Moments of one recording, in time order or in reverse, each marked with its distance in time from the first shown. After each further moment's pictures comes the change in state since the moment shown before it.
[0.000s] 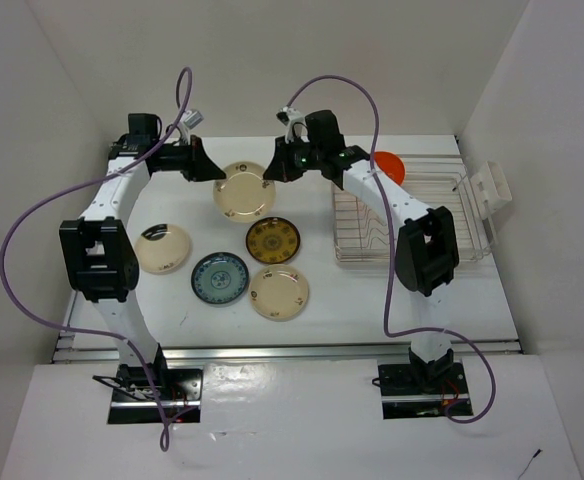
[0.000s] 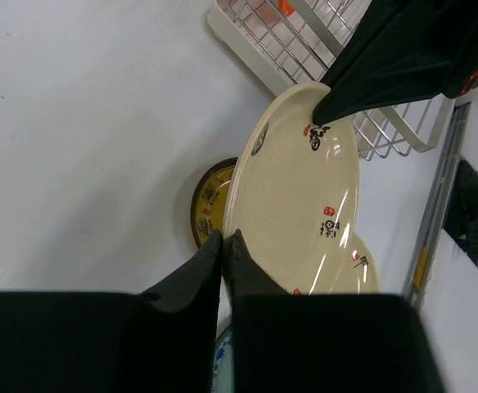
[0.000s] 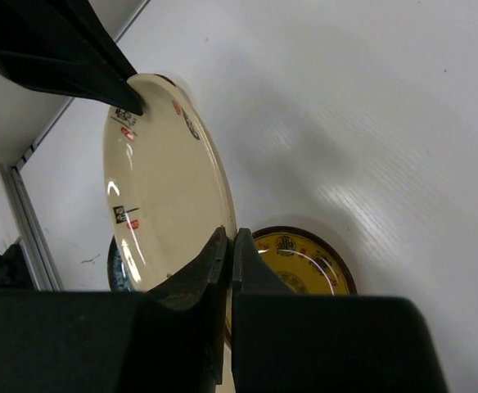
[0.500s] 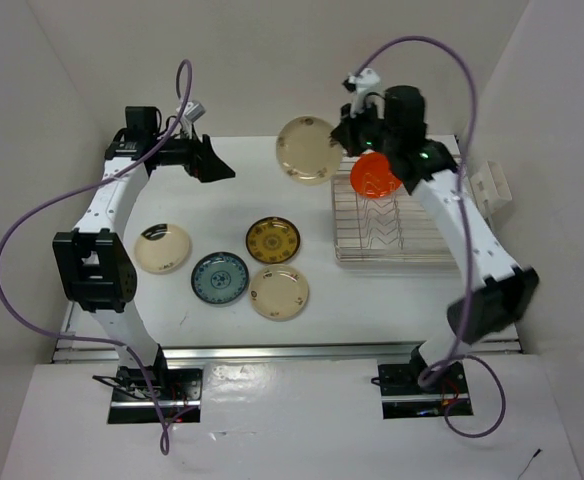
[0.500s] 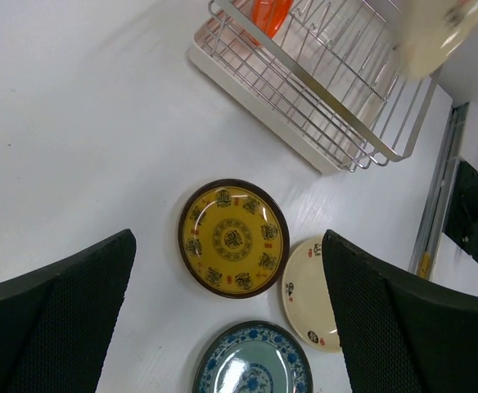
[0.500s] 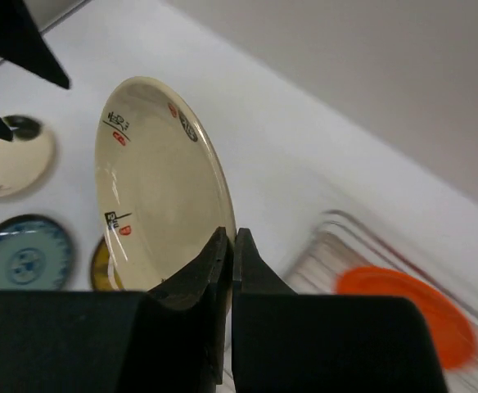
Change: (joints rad) left arm -0.032 -0.082 0.001 0.013 -0.002 -0.006; right arm -0.128 -0.386 -0.077 -0.151 0.245 -0.299
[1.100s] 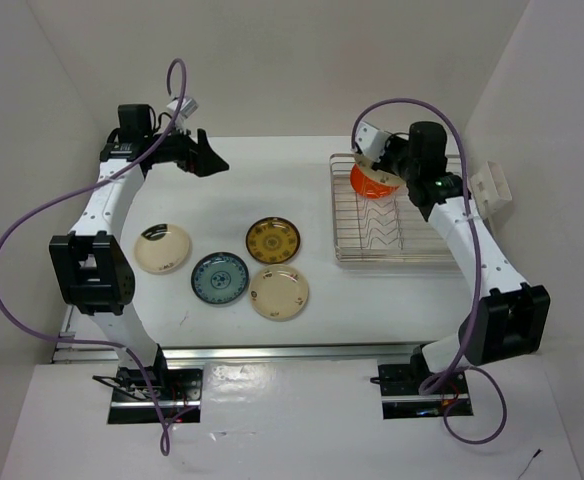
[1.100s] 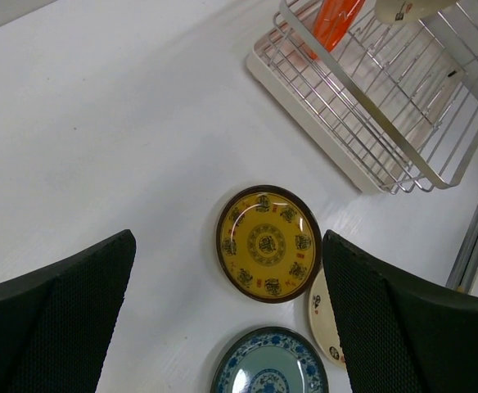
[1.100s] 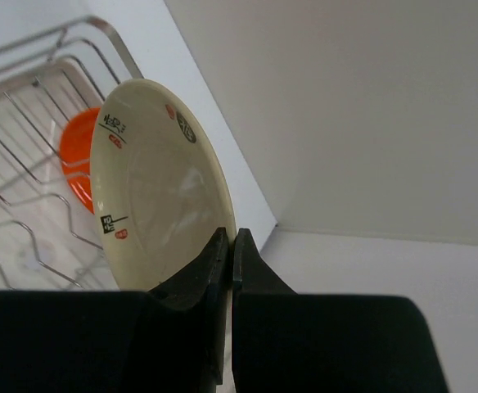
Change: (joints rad) left arm 0.024 -0.032 -0.012 0.071 -0.137 -0.074; right arm -0.161 -0.239 -0.435 0.193 0.250 -0.895
